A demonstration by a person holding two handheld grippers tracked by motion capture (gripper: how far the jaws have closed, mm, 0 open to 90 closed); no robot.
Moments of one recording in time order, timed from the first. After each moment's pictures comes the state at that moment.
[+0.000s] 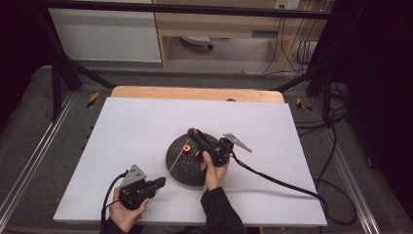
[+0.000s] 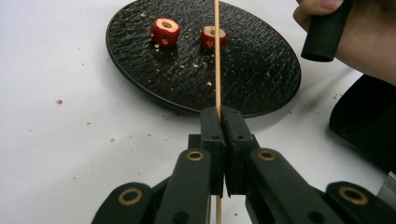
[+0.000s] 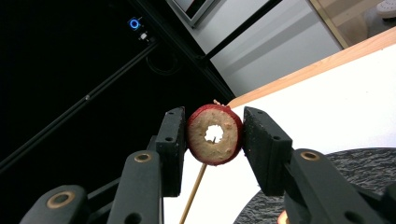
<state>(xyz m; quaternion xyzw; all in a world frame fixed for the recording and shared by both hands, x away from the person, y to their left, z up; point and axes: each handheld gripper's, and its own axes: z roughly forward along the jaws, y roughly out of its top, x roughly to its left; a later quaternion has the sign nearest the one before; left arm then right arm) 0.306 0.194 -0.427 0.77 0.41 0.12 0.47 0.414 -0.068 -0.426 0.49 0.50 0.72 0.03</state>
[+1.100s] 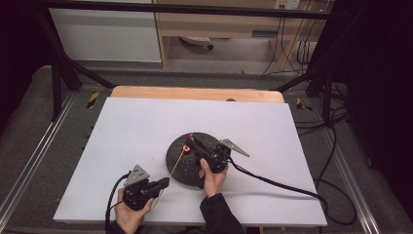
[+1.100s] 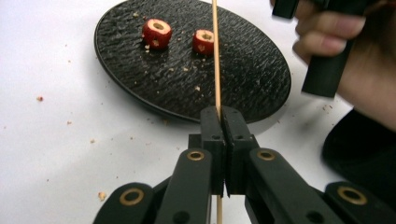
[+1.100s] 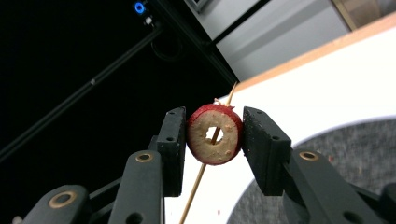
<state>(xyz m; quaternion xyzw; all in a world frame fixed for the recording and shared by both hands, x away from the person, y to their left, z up) 0.303 0.185 -0.424 0.76 0.43 0.11 0.47 0.397 -0.062 -0.435 0.48 0.52 0.70 0.01</state>
